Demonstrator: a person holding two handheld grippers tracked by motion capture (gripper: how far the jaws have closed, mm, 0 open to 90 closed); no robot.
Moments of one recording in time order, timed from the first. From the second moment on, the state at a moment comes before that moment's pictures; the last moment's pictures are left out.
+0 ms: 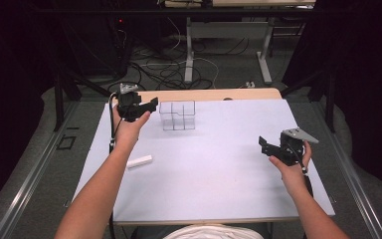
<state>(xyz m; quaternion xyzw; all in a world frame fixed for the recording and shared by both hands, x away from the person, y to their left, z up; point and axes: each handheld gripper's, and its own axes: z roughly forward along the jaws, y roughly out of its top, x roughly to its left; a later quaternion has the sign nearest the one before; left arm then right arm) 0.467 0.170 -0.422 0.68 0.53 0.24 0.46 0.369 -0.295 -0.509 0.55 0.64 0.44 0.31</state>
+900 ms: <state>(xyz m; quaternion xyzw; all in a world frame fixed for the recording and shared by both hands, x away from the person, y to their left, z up) 0.520 0.139 -0.425 0.69 0.58 0.21 0.37 0.372 -0.299 -0.515 0.56 0.64 0.44 0.30</state>
